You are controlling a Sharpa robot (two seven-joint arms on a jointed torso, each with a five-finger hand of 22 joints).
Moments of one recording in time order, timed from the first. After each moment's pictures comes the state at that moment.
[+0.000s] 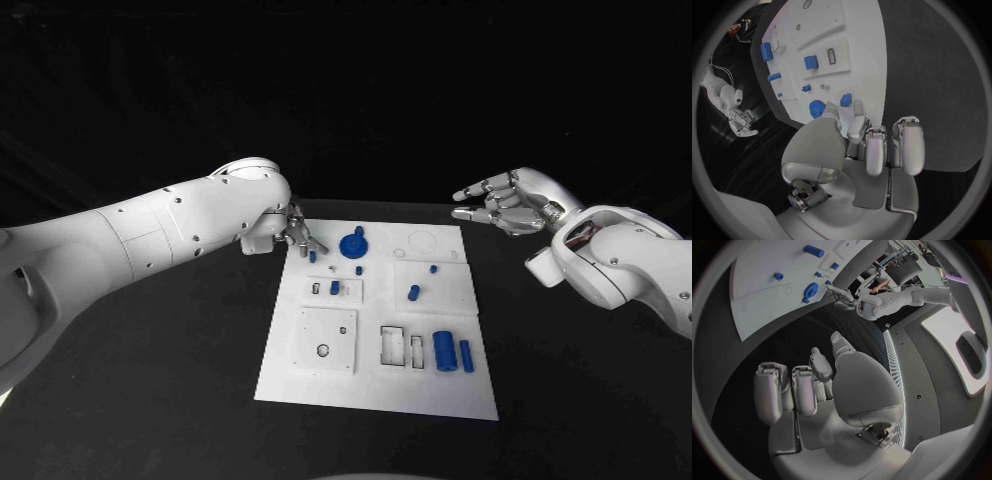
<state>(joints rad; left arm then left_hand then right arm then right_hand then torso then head) 1.37 -0.55 -0.04 1.07 -1.08 0.32 -0.67 1.15 0.04 -0.15 0.28 0.05 0.93 0.06 0.53 0.61 1.32 -0.01 1.25 1.15 1.47 -0.07 1.57 1.31 0.04 1.46 0.04 1.45 1.31 1.25 -0.88 0.02 1.44 -0.87 -0.30 0.19 1.30 -0.02 0.04 0.12 0.18 0.93 0.16 0.10 0.07 1.29 0.07 1.19 1.24 1.47 0.00 1.48 1.31 0.05 1.46 0.10 1.44 1.31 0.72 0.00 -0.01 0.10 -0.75</state>
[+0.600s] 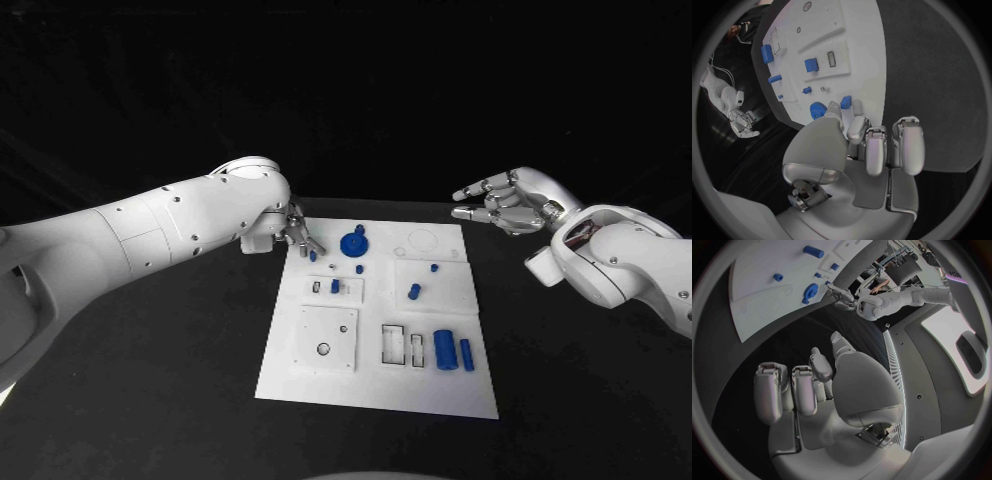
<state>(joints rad) 1.37 -0.56 -0.04 1.08 -1.08 0.33 -0.67 1.19 0.05 -0.12 0.27 0.05 0.93 0.06 0.55 0.63 1.32 -0.02 1.25 1.15 1.47 -0.07 1.57 1.31 0.04 1.47 0.03 1.46 1.31 1.25 -0.88 0.02 1.43 -0.87 -0.30 0.19 1.30 -0.02 0.04 0.12 0.18 0.93 0.16 0.10 0.07 1.29 0.07 1.19 1.24 1.47 0.00 1.48 1.31 0.05 1.46 0.10 1.44 1.31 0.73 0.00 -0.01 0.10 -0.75</state>
